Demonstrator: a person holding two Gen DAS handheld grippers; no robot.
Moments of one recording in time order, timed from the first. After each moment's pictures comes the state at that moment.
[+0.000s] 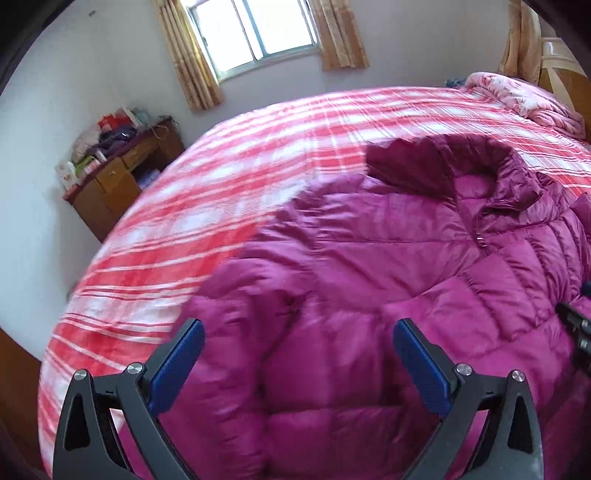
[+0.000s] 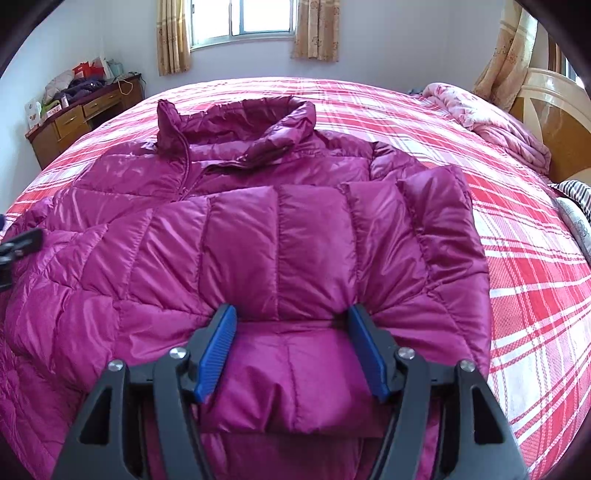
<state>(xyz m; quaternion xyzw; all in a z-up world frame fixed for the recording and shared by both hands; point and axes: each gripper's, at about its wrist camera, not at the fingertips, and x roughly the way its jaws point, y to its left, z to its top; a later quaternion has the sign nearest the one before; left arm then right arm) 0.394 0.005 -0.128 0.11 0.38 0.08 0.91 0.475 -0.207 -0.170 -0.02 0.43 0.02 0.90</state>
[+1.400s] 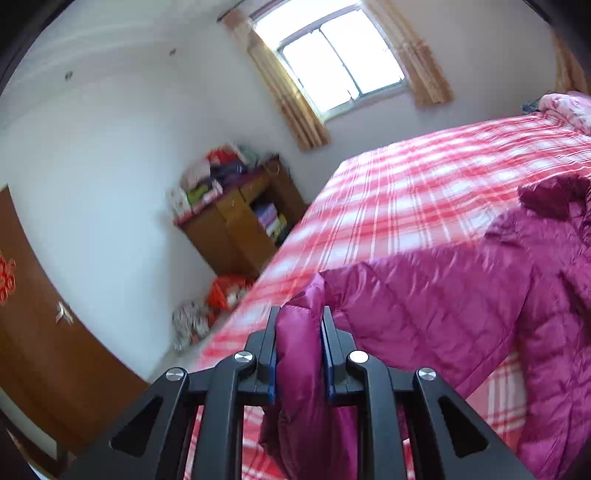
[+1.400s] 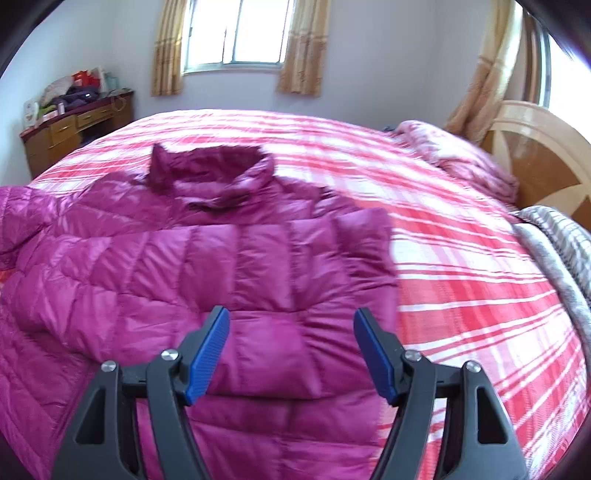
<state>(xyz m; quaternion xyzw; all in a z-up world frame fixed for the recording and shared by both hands) 0.269 0.164 -0.021 0.19 0.27 0.24 0.91 0.437 -0.240 -0.134 -0.05 0.36 -0.04 0.93</state>
